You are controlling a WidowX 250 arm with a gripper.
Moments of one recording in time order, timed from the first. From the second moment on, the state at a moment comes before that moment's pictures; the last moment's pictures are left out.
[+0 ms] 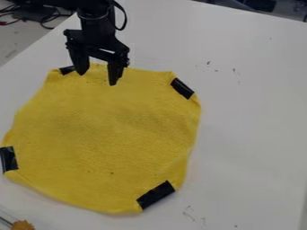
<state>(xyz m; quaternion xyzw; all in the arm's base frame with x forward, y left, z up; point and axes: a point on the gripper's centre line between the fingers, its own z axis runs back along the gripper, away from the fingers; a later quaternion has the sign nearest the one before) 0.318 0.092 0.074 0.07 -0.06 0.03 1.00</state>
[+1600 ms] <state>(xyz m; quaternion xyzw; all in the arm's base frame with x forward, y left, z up) 0.410 -0.025 0.027 0.02 -0.03 -0.06 1.00</state>
